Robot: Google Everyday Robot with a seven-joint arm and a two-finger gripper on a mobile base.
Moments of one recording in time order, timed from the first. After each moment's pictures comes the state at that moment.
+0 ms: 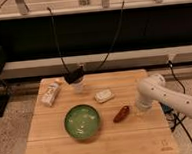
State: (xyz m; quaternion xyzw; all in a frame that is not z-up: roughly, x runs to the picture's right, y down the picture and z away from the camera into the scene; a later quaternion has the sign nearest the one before) arm 0.249 0.217 0.841 -0.33 -0.08 -0.14 0.93
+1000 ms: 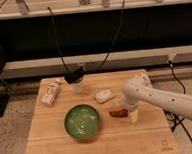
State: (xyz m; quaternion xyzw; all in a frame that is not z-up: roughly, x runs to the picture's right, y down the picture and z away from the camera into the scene) arm 0.171 0.209 0.841 -0.32 -0.09 -0.18 0.93
